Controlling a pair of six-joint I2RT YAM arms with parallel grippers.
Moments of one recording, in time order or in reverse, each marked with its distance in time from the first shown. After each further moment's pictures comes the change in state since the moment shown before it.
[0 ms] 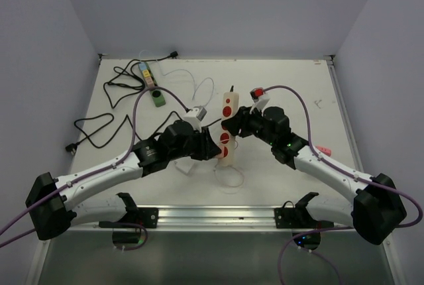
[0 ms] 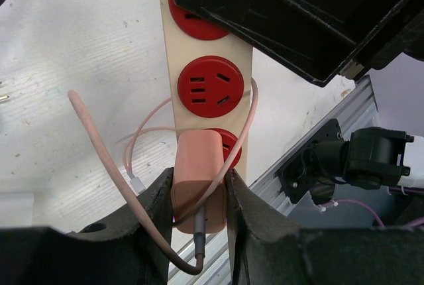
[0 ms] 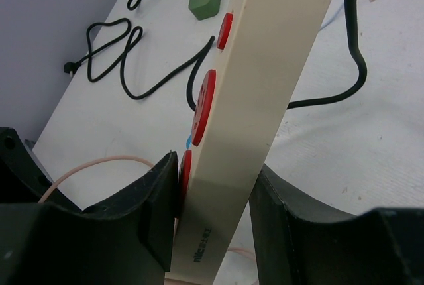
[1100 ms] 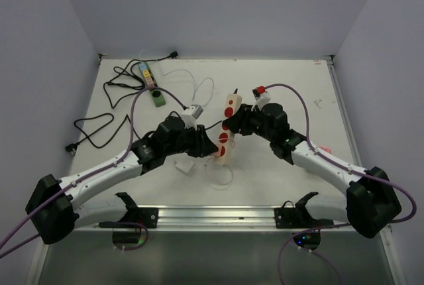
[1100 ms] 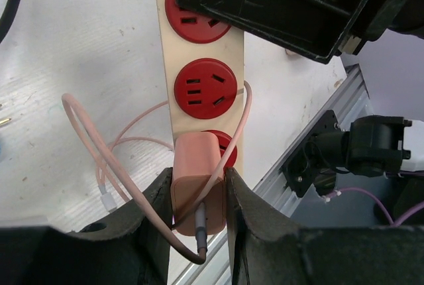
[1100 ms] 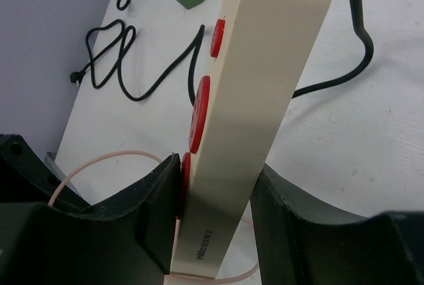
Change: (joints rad) left arm 0.138 -0.013 -0.066 0.098 0.196 0.090; right arm -0.033 0.058 0.021 -0.005 -0.053 0.132
